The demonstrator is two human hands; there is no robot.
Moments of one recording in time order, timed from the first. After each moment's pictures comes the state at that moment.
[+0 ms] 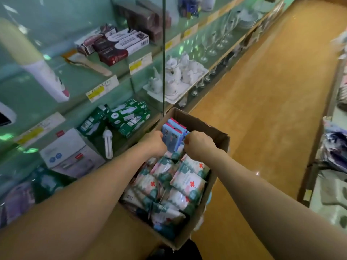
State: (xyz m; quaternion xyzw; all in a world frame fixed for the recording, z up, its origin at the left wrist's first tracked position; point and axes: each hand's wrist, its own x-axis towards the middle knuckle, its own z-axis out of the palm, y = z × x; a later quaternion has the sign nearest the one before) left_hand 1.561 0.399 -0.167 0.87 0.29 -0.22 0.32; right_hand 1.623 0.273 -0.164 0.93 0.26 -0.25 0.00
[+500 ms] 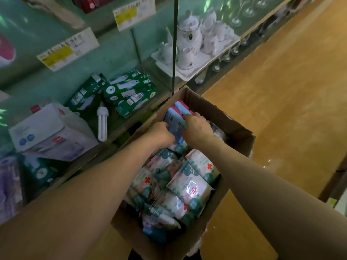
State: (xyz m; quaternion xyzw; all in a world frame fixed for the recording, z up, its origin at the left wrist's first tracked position) left_hand 1.616 0.397 -0.259 0.77 0.43 -0.22 0.42; right_hand 1.690 0.311 -0.264 0.91 0.30 -0.26 -0.08
